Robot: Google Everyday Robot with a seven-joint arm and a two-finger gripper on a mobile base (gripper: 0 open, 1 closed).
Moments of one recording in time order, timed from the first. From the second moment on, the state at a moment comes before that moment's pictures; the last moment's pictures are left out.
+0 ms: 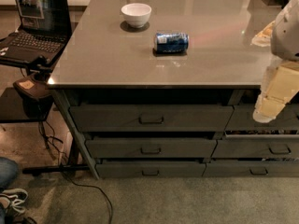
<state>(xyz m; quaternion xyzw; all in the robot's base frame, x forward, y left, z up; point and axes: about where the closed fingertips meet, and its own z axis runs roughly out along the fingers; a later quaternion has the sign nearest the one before) 0.438 -0.217 0.976 -0.60 0.78 -0.03 0.16</state>
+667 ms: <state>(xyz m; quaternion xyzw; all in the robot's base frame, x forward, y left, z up) 0.437 -0.207 0.955 -0.61 0.78 -0.02 0.16</state>
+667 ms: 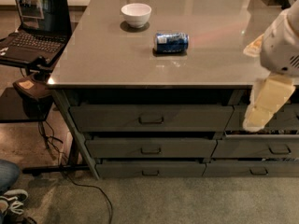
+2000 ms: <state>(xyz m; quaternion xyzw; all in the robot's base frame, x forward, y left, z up) 0.390 -0.120 0.685 -0.46 0.87 0.11 0.13</state>
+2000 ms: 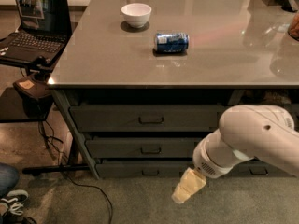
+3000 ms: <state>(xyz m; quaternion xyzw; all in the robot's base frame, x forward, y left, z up) 0.375 -0.157 0.578 -0.39 0.91 0.08 0.12</state>
